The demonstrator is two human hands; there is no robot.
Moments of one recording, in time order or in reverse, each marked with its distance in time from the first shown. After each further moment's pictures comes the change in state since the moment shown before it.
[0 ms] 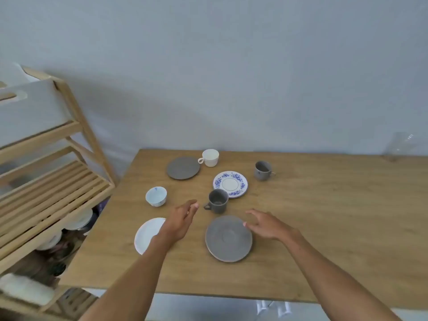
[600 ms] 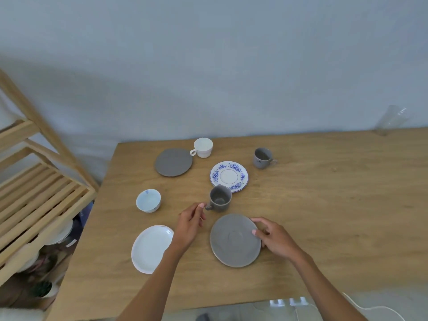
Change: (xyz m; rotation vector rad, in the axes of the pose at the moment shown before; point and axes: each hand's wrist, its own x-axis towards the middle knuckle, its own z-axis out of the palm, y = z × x) left_hand 0.040 -0.028 0.033 -0.457 0.016 -0.041; right_hand 0.000 0.017 0.057 0.378 0.152 0.101
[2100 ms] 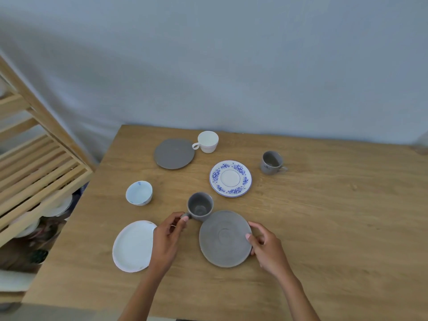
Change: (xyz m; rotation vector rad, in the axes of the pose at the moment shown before) left_hand -0.031 0.005 0.008 -0.018 0.271 -0.060; right_hand 0.019 -0.001 0.001 0.225 0.079 0.047
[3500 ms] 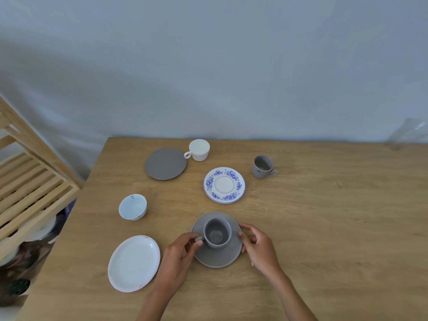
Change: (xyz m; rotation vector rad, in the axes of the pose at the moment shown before) left_hand -0.009 -0.010 0.004 0.160 -0.285 0.049; right_hand 0.005 -0.017 0.022 0.066 0.112 -0.038
